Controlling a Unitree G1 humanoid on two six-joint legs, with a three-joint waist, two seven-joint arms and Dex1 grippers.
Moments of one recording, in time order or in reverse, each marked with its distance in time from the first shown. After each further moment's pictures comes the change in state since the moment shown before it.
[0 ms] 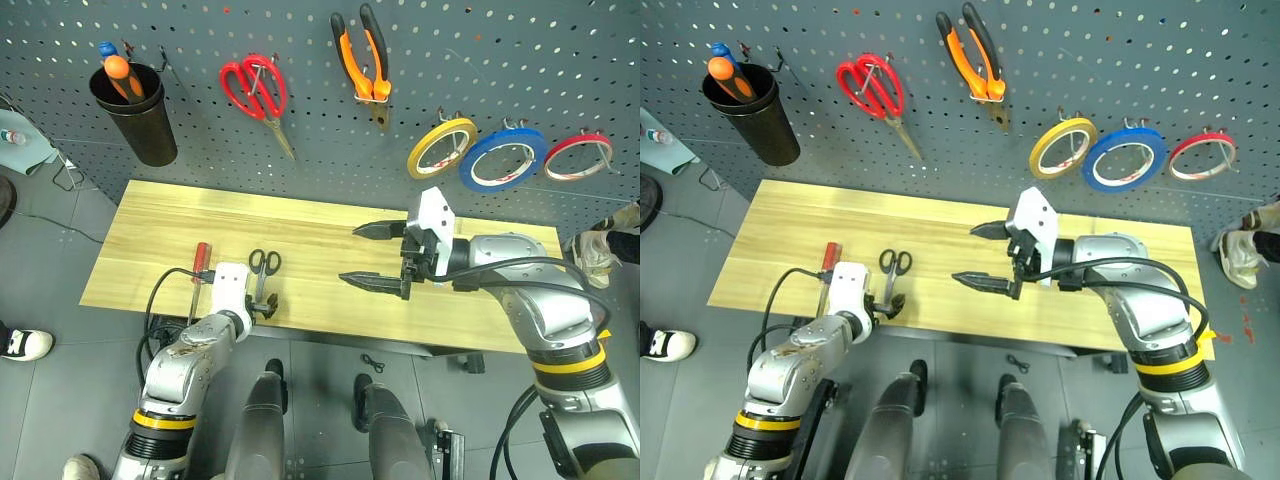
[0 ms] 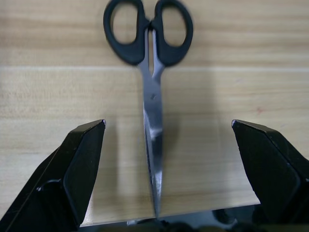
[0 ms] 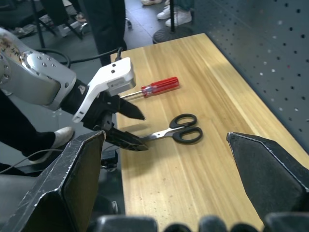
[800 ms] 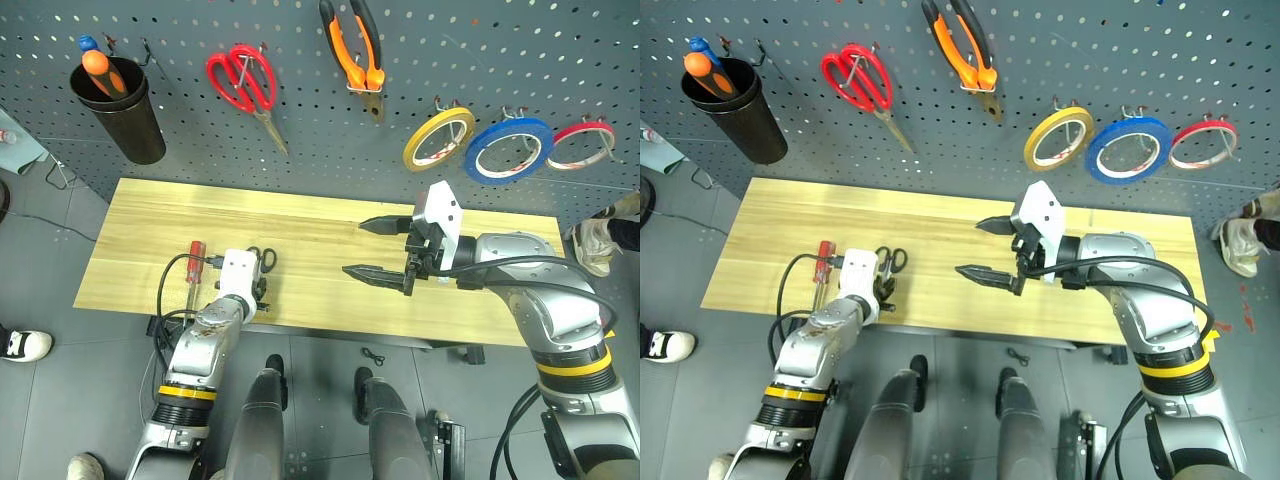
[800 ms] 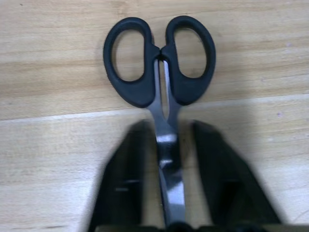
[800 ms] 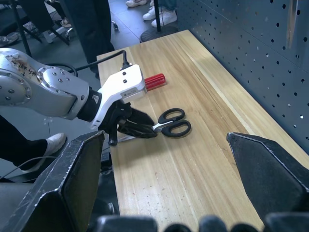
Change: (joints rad) left arm -0.118 -0.087 -0.005 0.207 0.201 -0.149 -0.053; right arm 0.003 0.006 -0.018 -0.030 0.007 0.037 -0.037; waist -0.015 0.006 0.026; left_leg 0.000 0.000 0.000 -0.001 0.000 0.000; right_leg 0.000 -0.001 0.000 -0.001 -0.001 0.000
